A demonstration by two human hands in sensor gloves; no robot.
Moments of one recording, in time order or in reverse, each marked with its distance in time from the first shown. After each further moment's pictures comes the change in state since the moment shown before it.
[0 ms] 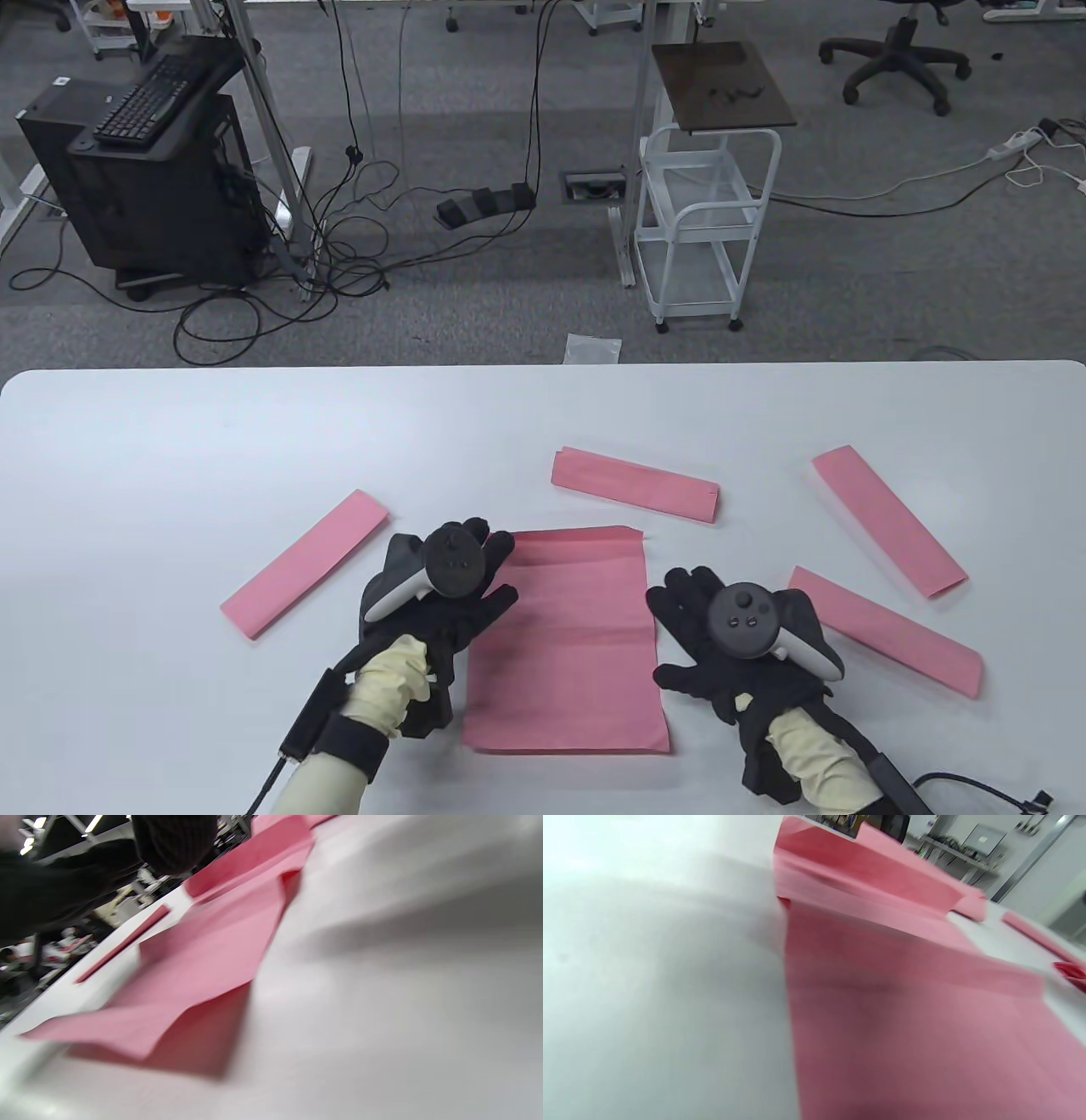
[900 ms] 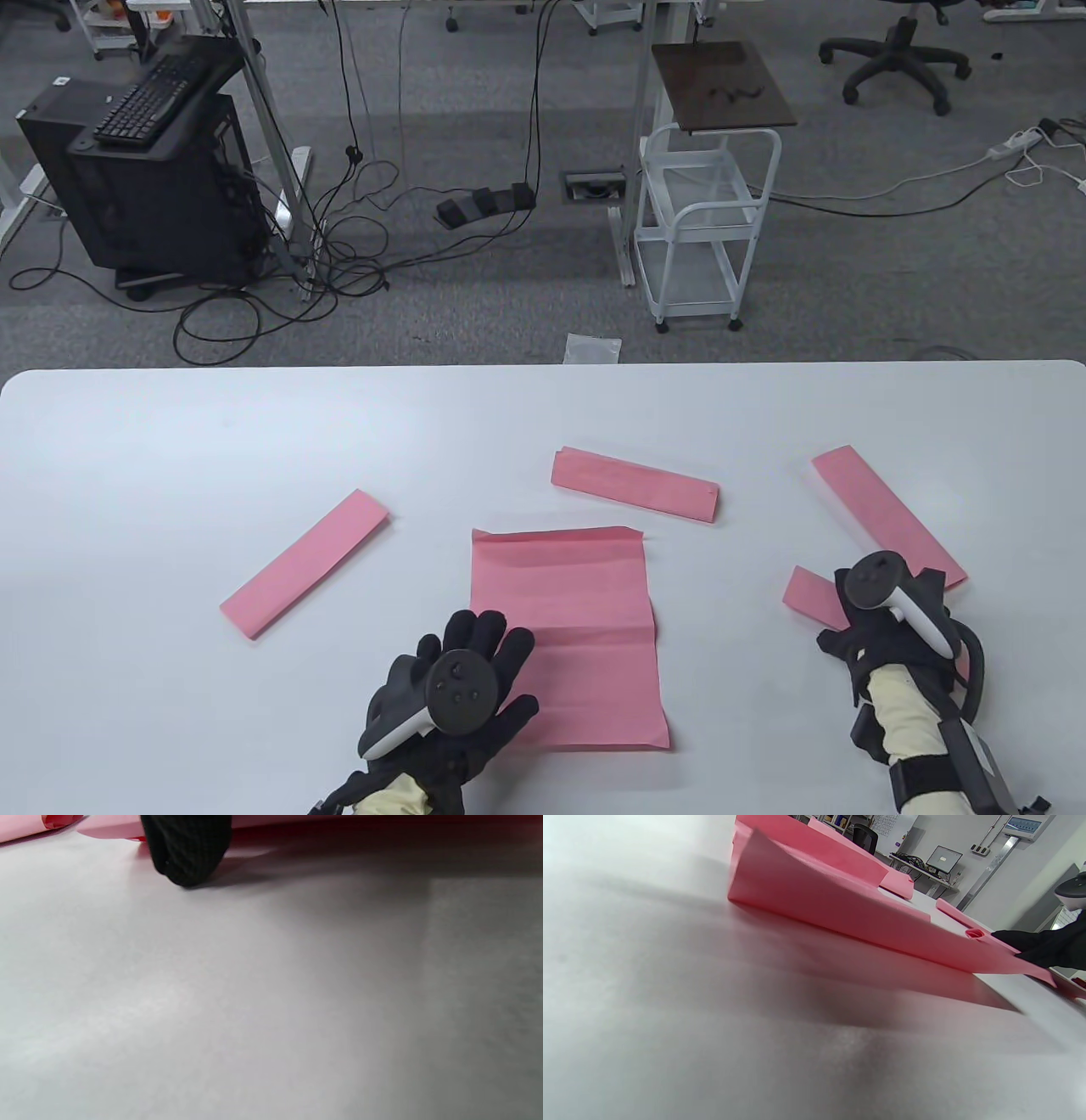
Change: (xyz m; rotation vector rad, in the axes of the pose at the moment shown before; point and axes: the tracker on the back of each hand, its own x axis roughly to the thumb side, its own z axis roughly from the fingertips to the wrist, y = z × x) left_hand 0.032 -0.057 0.071 0.039 -0.077 0.017; right_hand -0.140 -0.036 0.001 -0.024 0.668 0.043
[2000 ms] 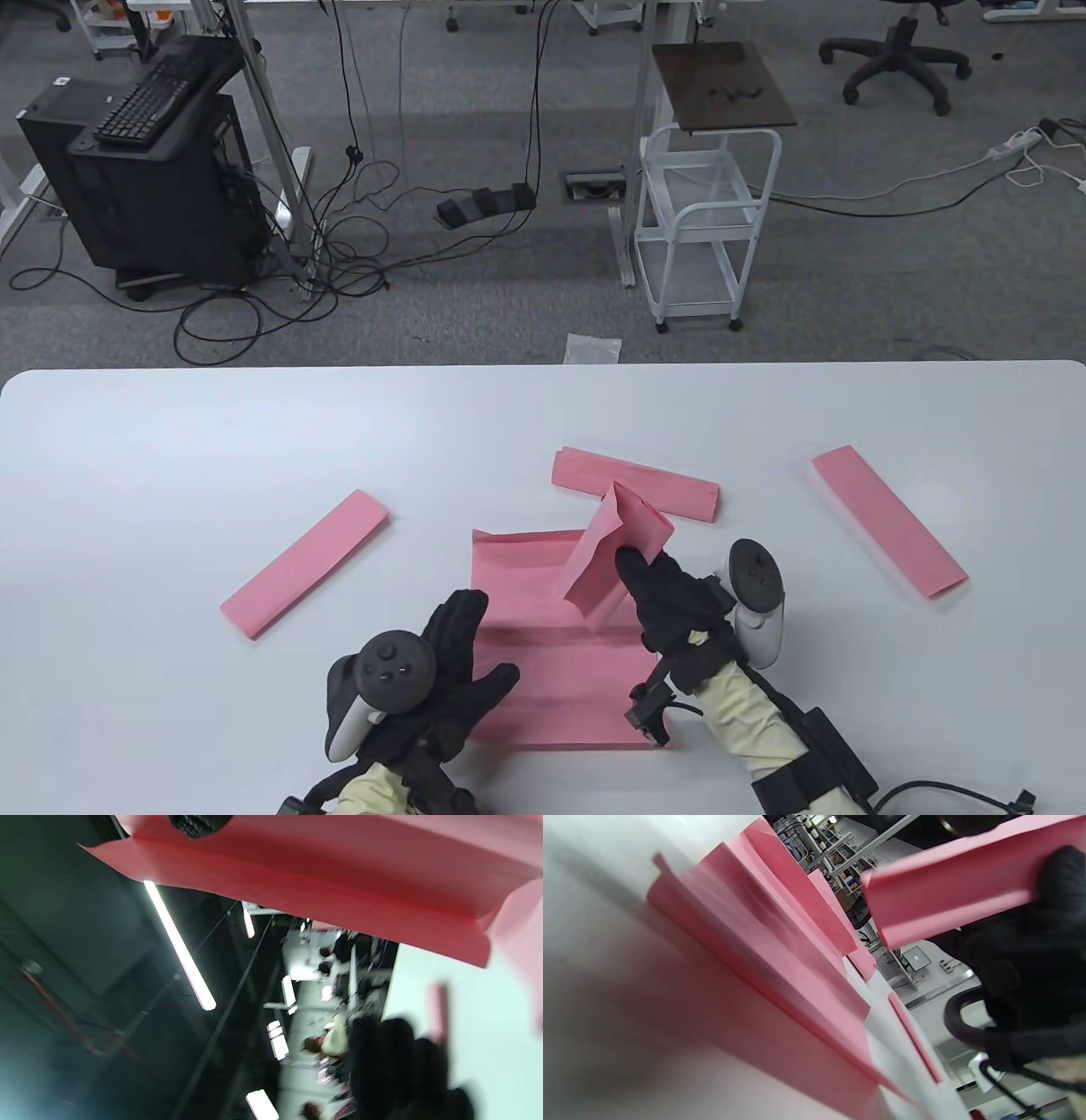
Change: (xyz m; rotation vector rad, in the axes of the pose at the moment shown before) left_hand -0.034 0.011 0.001 0.176 -0.049 0.541; right_hand 0.206 0.028 0.109 0.346 -1.115 -1.292
